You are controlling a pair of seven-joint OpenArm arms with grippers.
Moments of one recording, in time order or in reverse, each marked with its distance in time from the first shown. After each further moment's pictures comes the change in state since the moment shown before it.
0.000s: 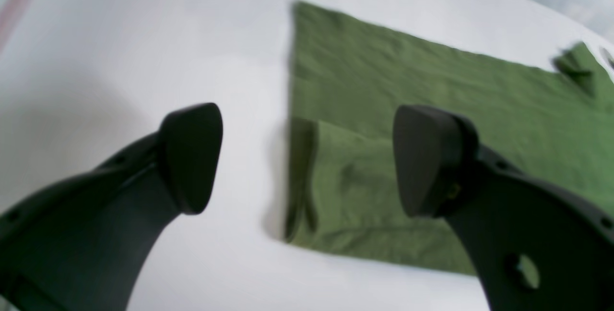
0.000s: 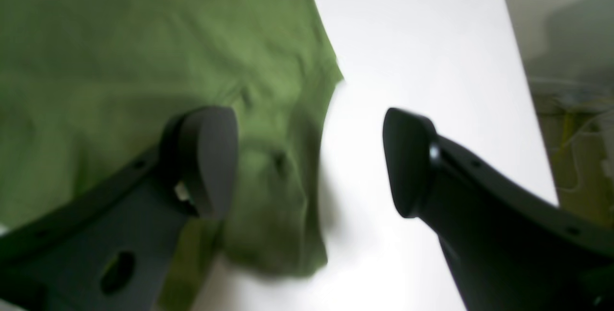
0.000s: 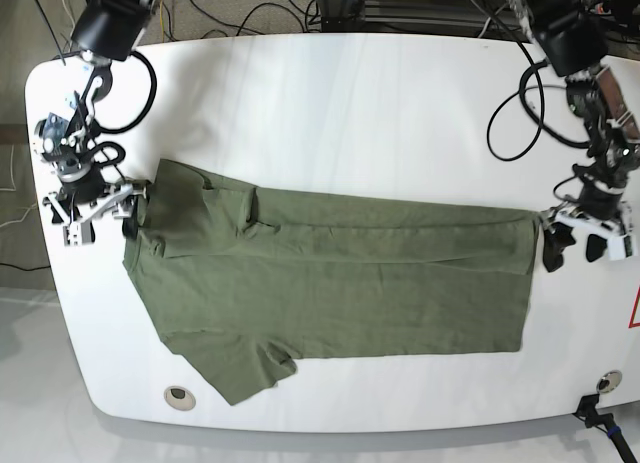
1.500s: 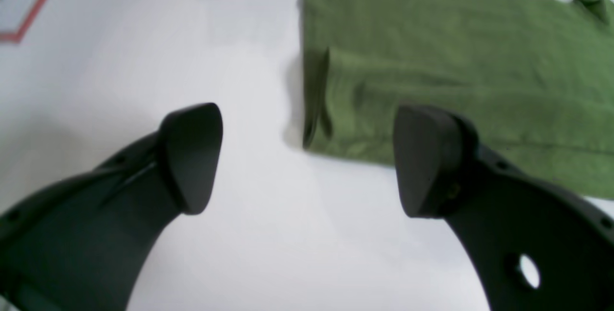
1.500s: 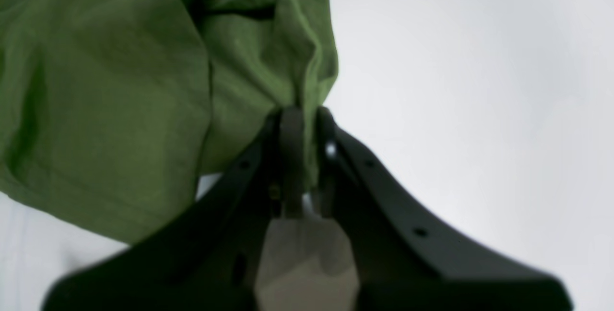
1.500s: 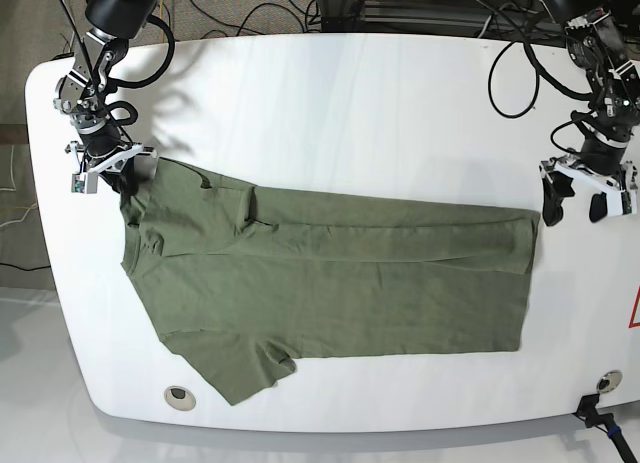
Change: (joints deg) left arm 12.5 0.2 -1.7 10.9 -0.6 -0.7 -0.1; right arm -3.2 -2.3 4.6 -15.5 1.2 1.1 12.7
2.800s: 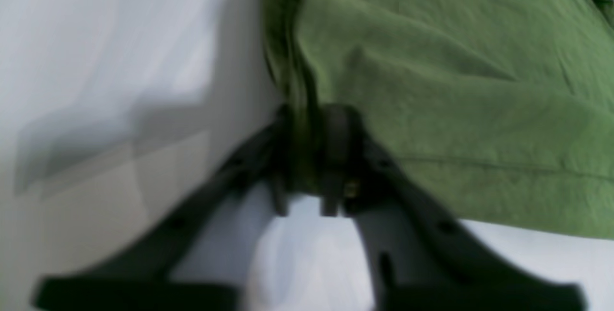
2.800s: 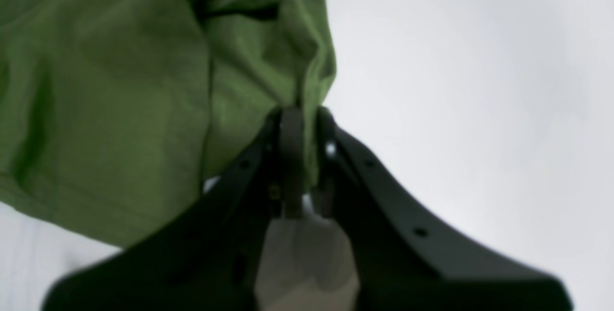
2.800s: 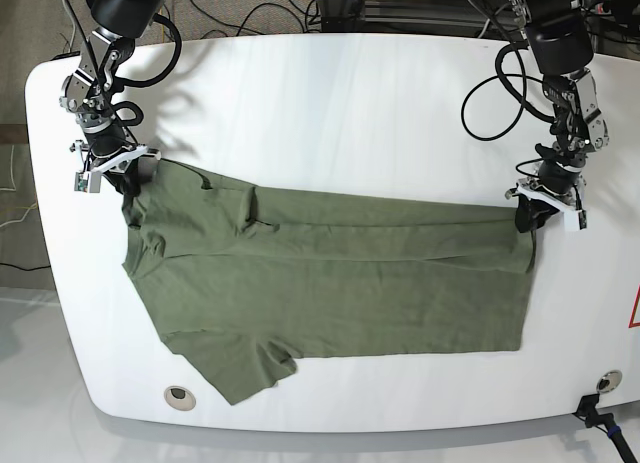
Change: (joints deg) left arm -14.7 -0.4 10.6 -33.6 4.2 -1.9 -13.2; right arm 0.0 -1.5 0.0 0.1 0.2 0.0 0.8
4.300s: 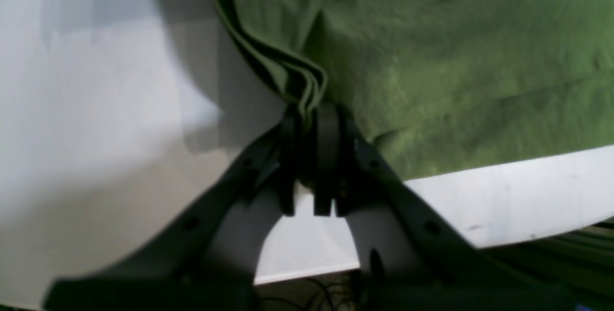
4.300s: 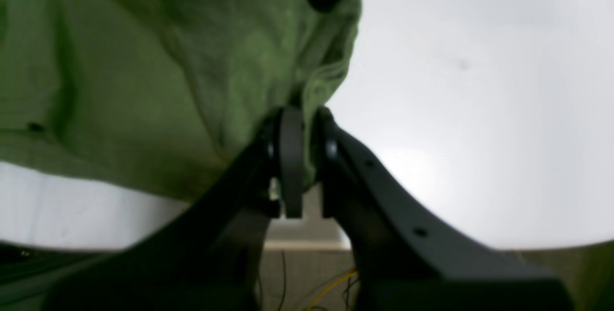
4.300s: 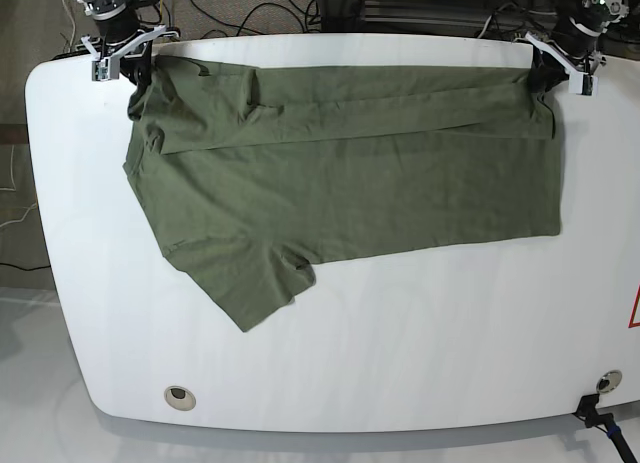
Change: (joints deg) left arm 43.9 -0.3 -6.5 33.7 -1.4 -3.7 2.1; right arm -34.6 -6.6 0.3 26.6 0.3 -0.2 1.1
